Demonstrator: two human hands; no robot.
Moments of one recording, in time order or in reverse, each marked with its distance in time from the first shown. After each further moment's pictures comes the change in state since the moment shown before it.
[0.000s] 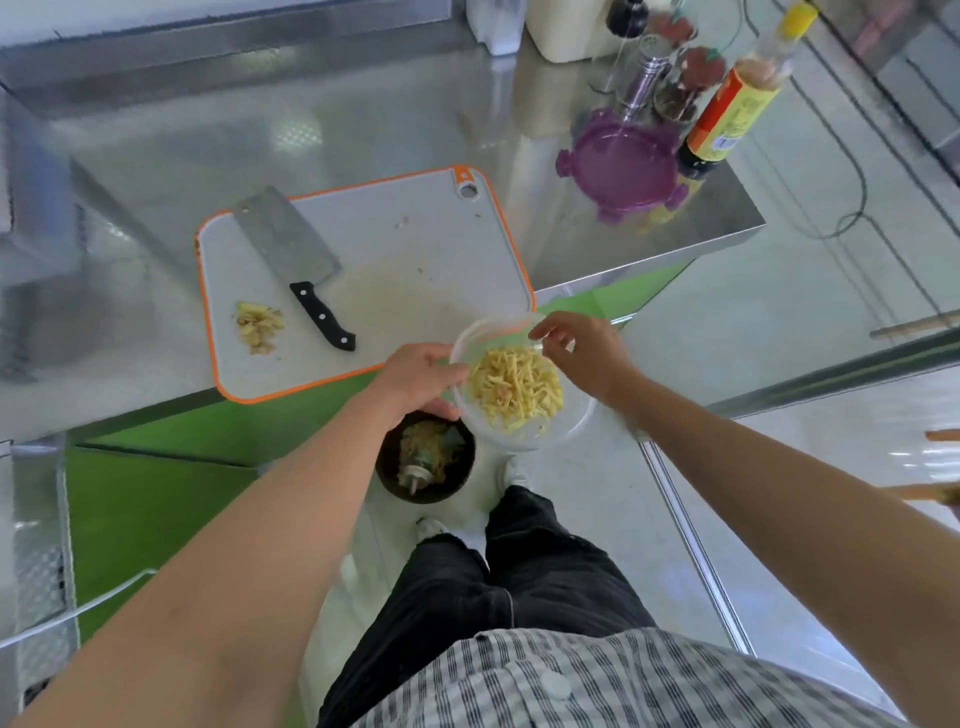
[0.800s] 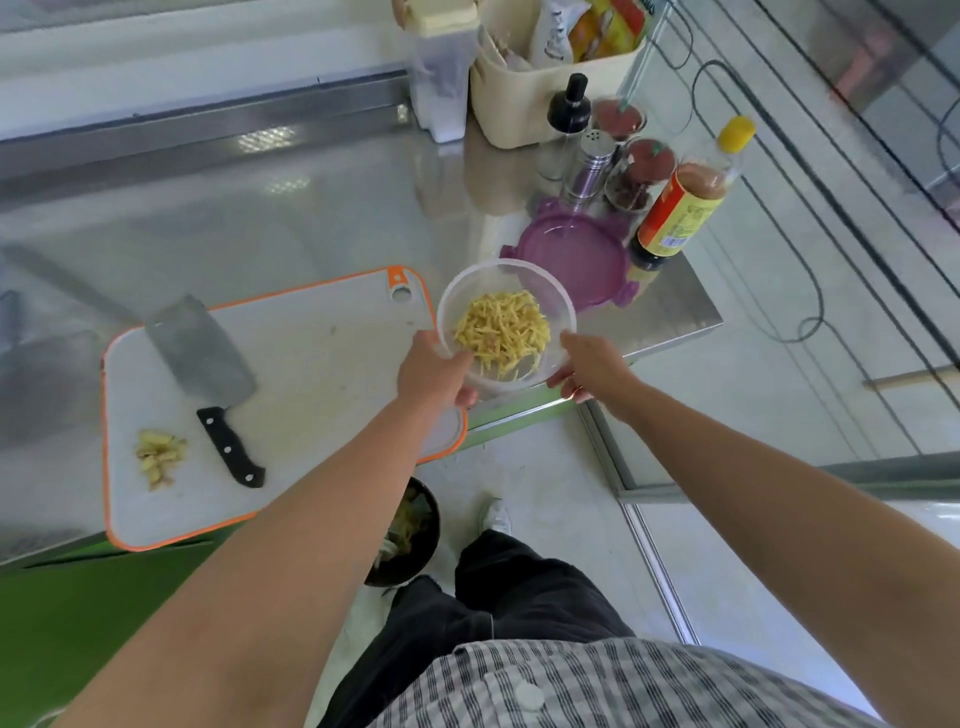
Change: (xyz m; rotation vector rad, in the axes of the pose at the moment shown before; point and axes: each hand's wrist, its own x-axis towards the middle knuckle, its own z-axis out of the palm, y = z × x) left_hand 0.124 0.141 0.069 -0.176 0.333 0.001; right_hand 0.142 0.076 -0.092 0.420 -0.117 0.559
